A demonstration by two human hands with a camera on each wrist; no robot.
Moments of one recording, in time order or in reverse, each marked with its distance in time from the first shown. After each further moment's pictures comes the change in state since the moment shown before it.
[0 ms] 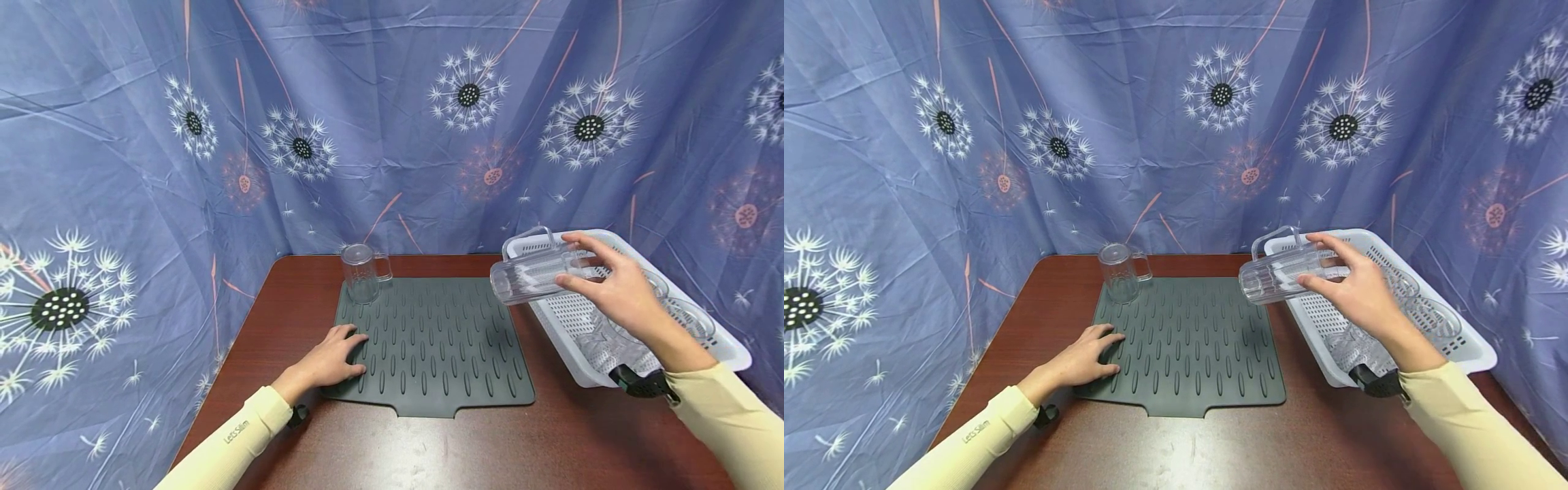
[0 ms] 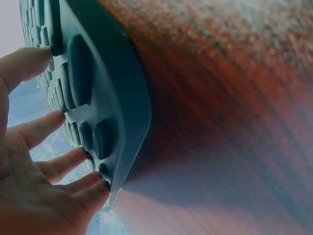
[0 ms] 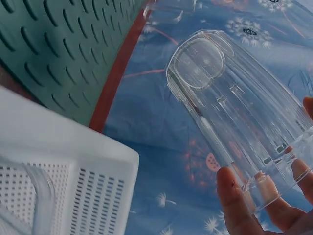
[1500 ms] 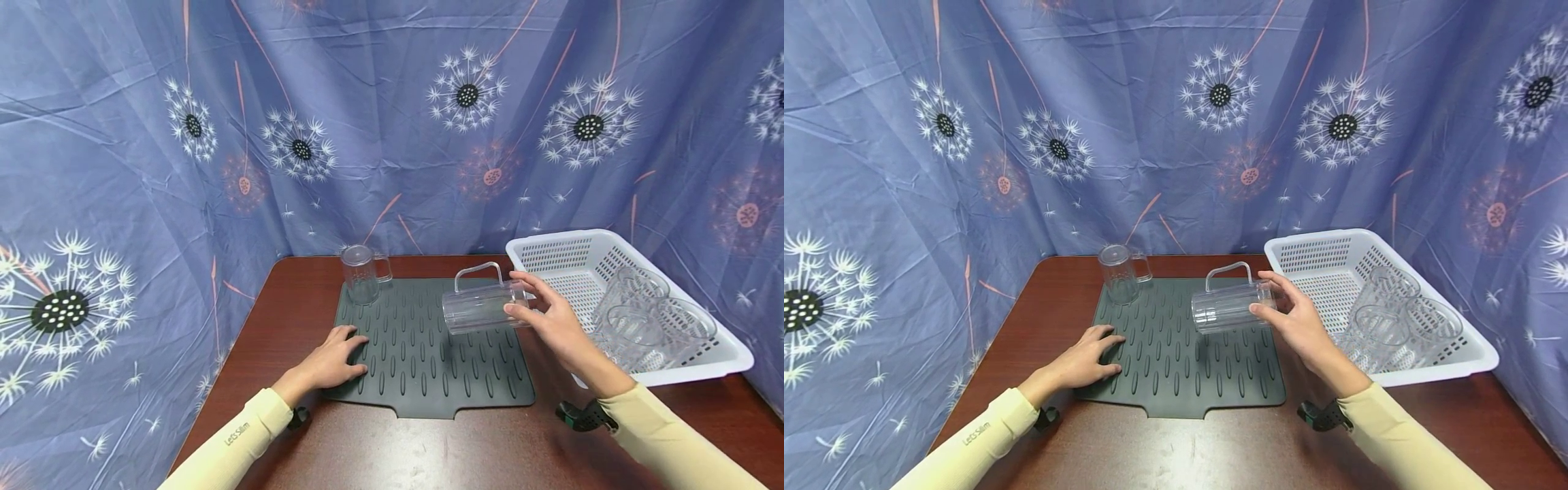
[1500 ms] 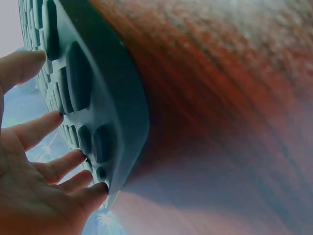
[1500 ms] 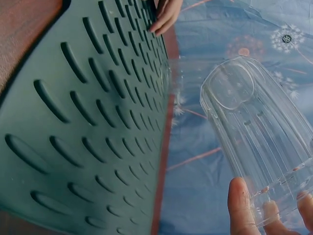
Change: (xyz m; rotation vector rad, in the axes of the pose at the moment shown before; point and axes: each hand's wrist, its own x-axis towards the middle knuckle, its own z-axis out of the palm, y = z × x) left_hand -0.001 0.002 0.002 -0.022 0.028 0.011; right_hand -0.027 0.003 0.087 0.374 -0.146 0.190
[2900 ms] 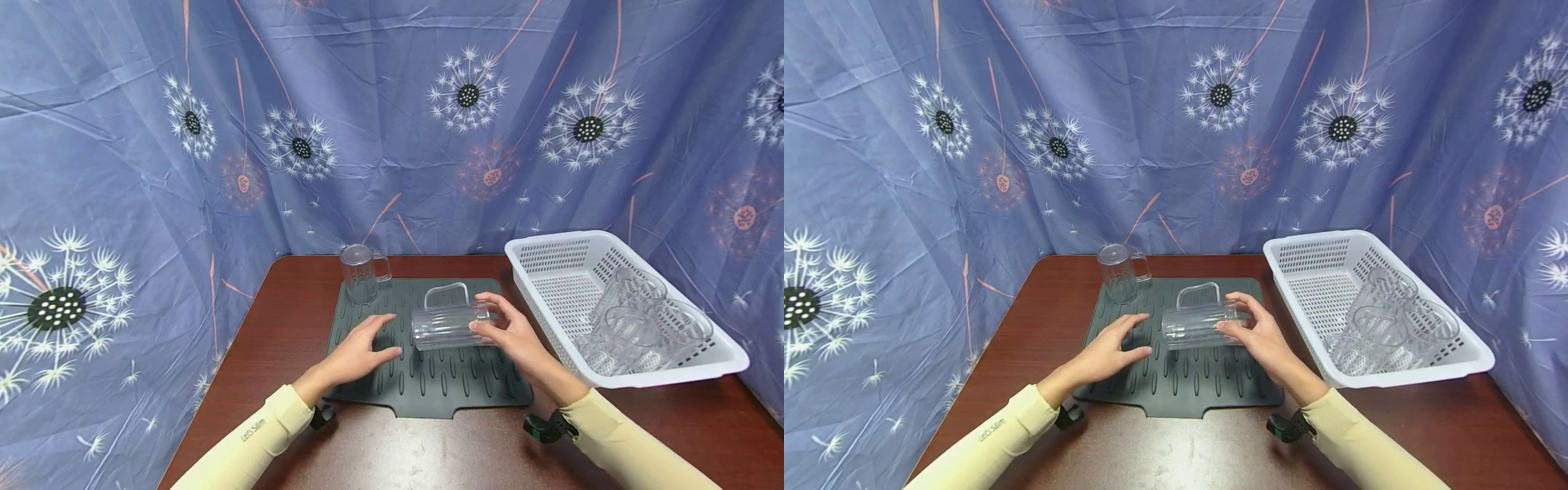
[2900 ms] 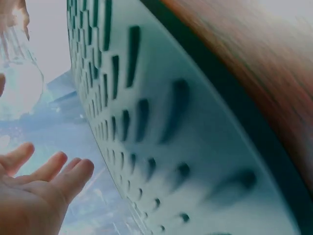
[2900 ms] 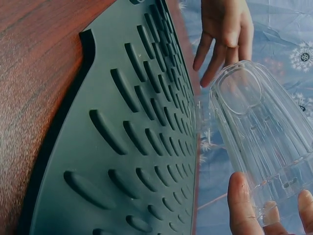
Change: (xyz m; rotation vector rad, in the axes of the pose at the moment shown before) left_hand 0.017 0.056 -0.011 -0.352 0.117 0.108; right_hand 0.000 0.023 0.052 0.125 -0.123 0.099
